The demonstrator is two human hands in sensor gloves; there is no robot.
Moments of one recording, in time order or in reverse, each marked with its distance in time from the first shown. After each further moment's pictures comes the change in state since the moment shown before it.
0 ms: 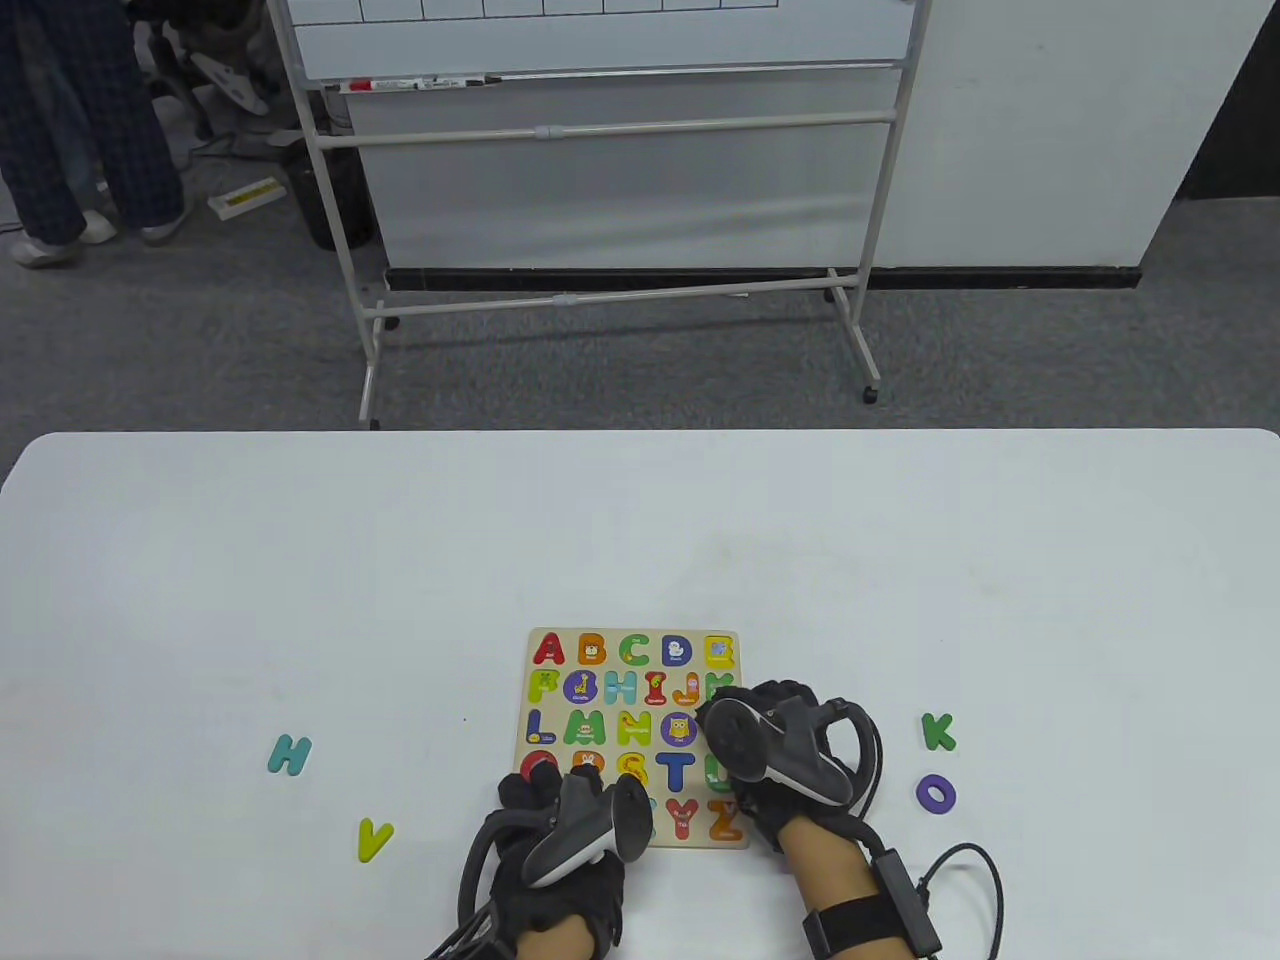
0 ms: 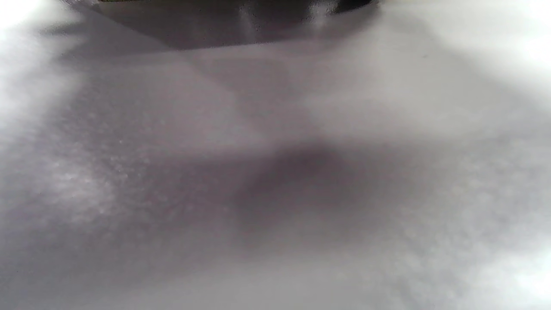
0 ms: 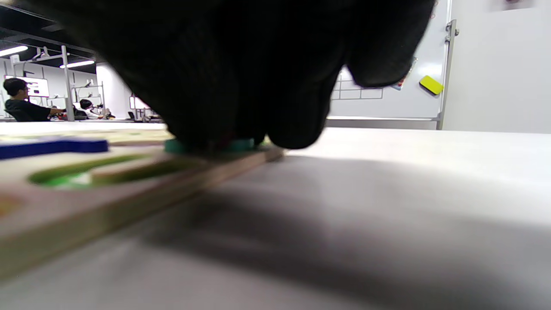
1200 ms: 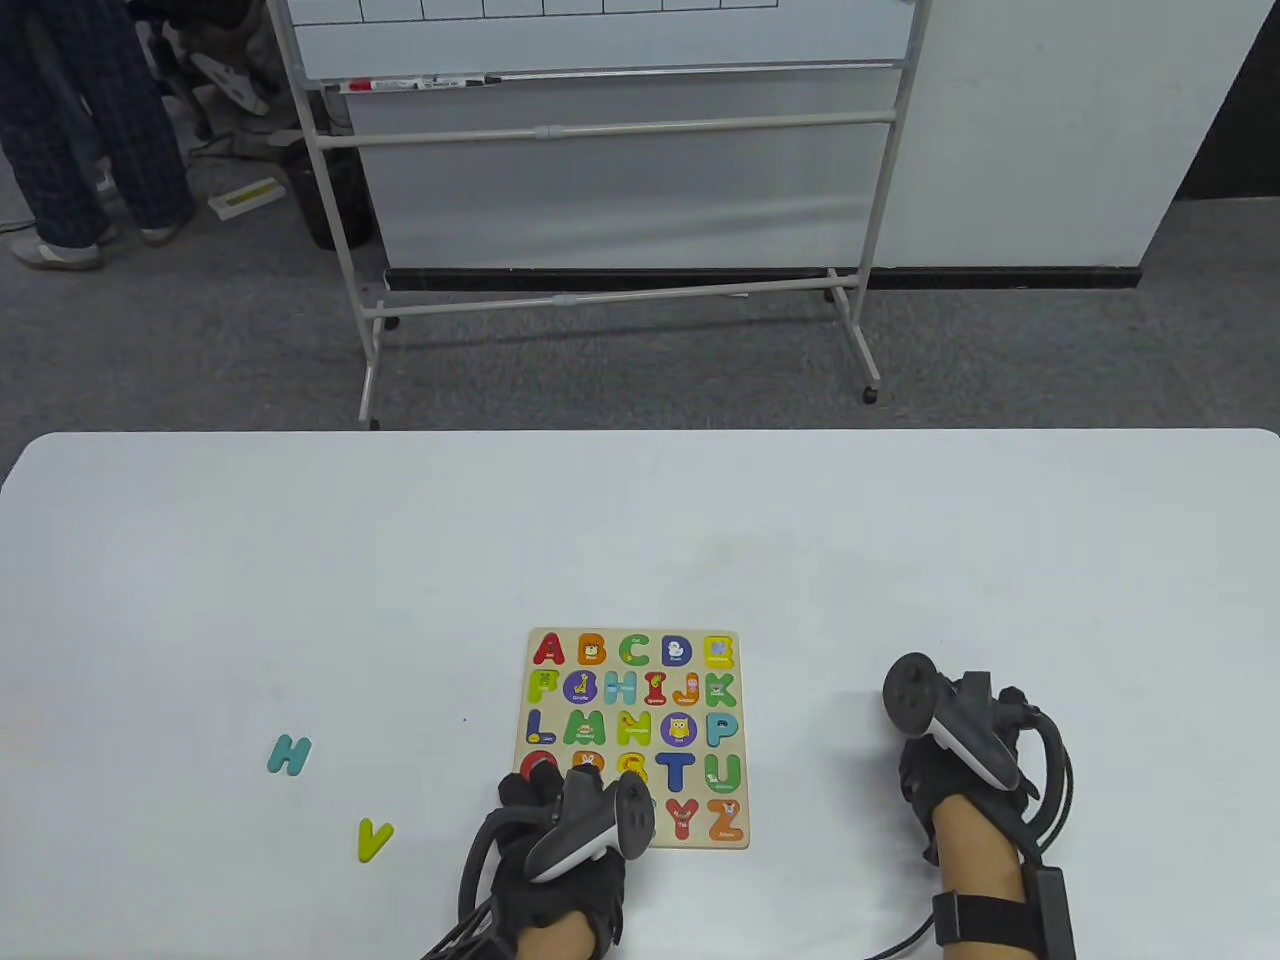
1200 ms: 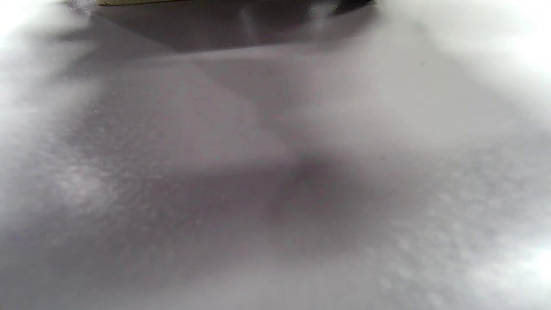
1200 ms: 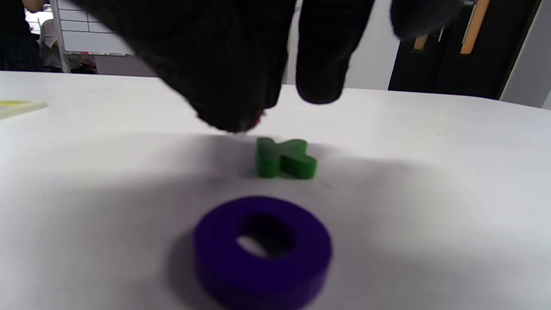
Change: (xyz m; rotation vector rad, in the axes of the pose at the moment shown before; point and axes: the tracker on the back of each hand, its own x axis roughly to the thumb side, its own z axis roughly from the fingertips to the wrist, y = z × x) left_hand 0.001 0.002 -0.001 -0.023 -0.001 -0.015; right_hand -0.144 -0.031 0.040 0.219 0.475 0.082
